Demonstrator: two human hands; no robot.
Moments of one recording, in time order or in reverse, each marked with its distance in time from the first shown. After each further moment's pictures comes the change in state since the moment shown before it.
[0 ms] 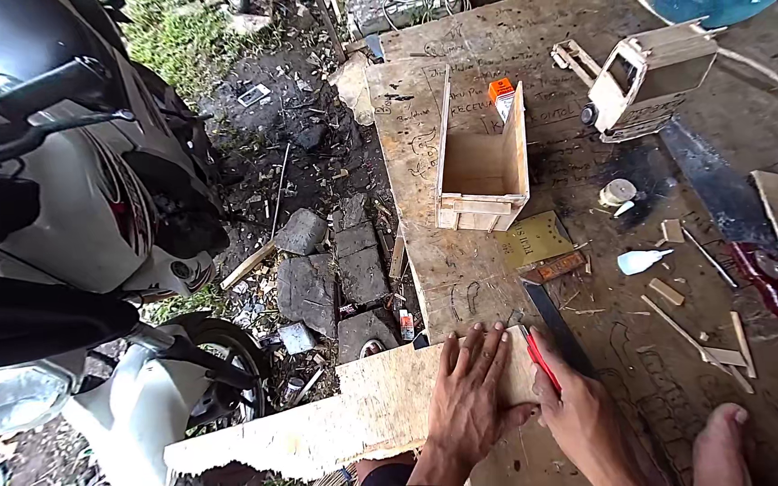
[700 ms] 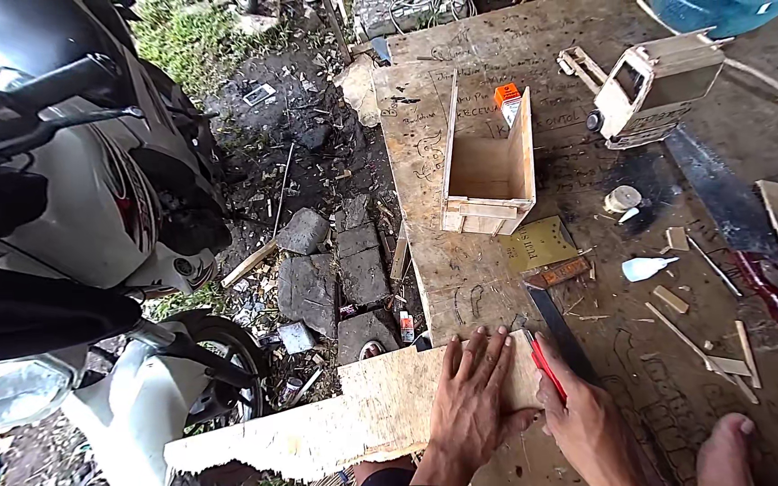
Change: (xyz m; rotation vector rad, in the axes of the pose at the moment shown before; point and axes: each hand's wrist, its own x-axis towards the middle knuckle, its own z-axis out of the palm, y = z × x) left_hand 0.000 0.000 0.000 0.017 0.011 0.007; right_hand -0.002 -0.003 -0.002 -0.015 0.027 -0.027
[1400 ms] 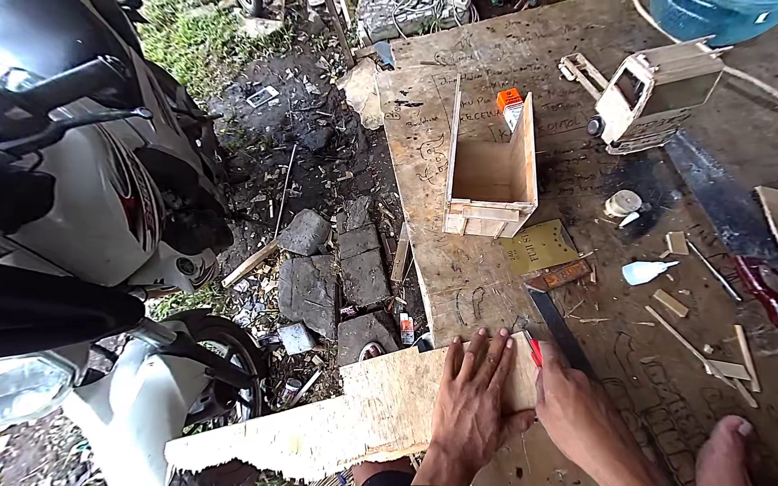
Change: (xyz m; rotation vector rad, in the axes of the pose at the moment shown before) left_hand -0.001 0.000 0.001 -0.037 -0.021 -0.007; right_hand 0.031 -0.054 -0.034 -0.350 -0.572 0.292
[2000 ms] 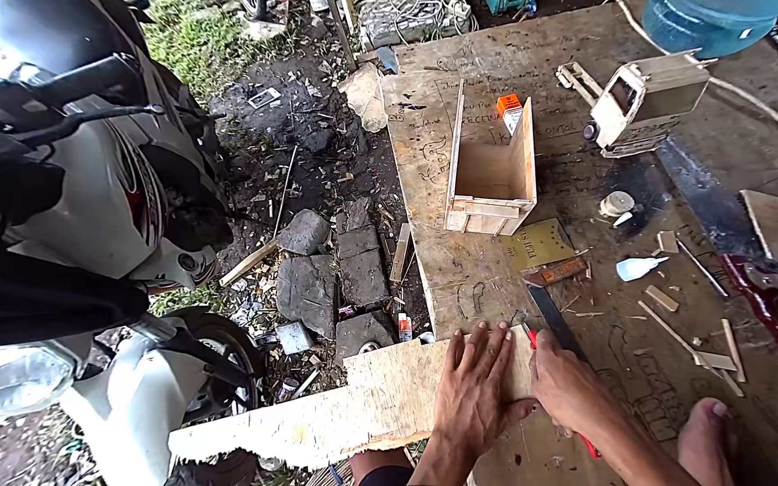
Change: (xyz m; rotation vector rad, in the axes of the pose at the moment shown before) left_hand 0.000 0.001 -0.001 -0.029 -0.020 -0.009; right_hand 0.012 -0.008 -0.011 -0.026 -0.151 0.061
